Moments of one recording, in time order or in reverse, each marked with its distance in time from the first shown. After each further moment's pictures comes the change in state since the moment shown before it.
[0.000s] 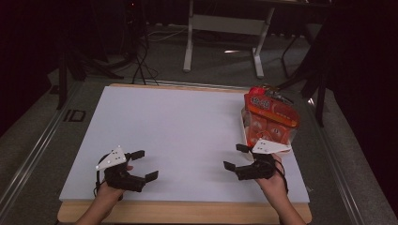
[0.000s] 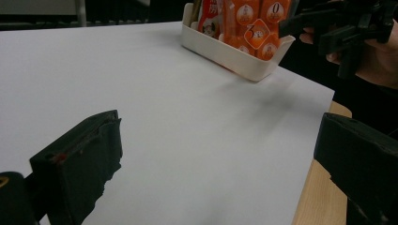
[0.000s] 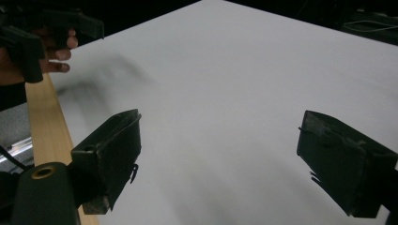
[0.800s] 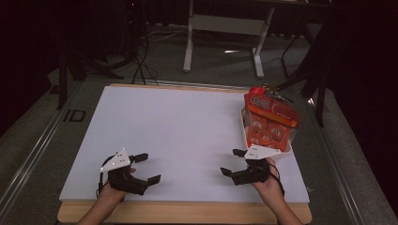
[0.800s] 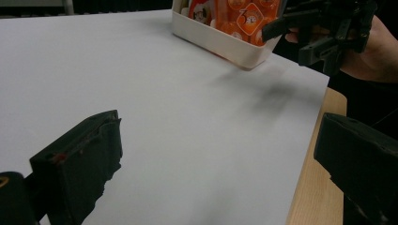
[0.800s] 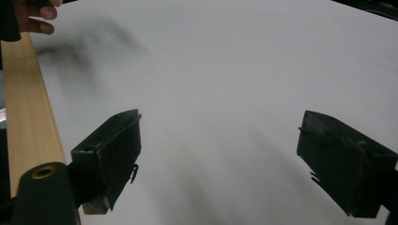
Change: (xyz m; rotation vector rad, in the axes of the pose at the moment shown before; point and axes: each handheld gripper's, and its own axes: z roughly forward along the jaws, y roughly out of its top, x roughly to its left) left arm -0.002 -0.007 0.008 0.039 -0.029 0.020; right arm 0.000 -0.020 0.017 0.081 -0.014 -0.078
